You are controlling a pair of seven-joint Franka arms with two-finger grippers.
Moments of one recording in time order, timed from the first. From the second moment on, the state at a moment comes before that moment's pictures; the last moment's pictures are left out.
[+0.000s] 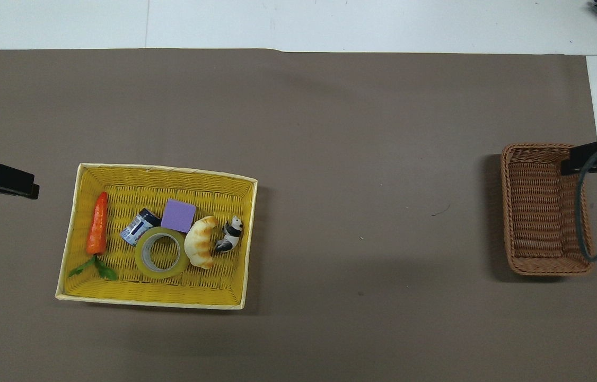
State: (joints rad) left arm 0.01 -0.03 -0.05 -1.60 -0.02 1.51 0.05; right arm 0.07 -0.02 -0.11 -1.51 0.02 1.53 0.10
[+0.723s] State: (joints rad) left arm 0.01 -0.04 -0.05 -1.60 -0.02 1.51 0.05; right arm 0.07 -0.02 -0.11 -1.51 0.02 1.53 0.10
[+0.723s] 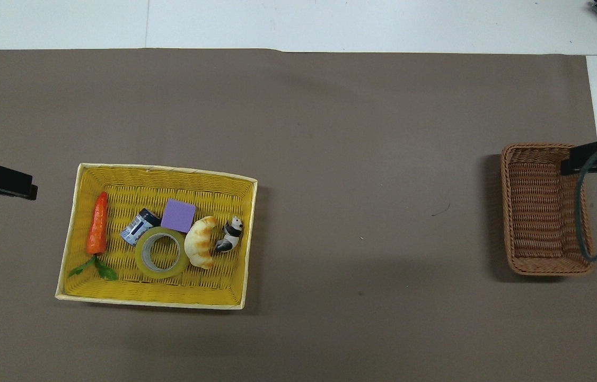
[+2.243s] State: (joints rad) left arm 0.02 -0.12 -0.06 -1.75 -0.02 1.53 0.05; right arm 0.11 -0.02 -0.11 -1.51 0.02 1.53 0.10
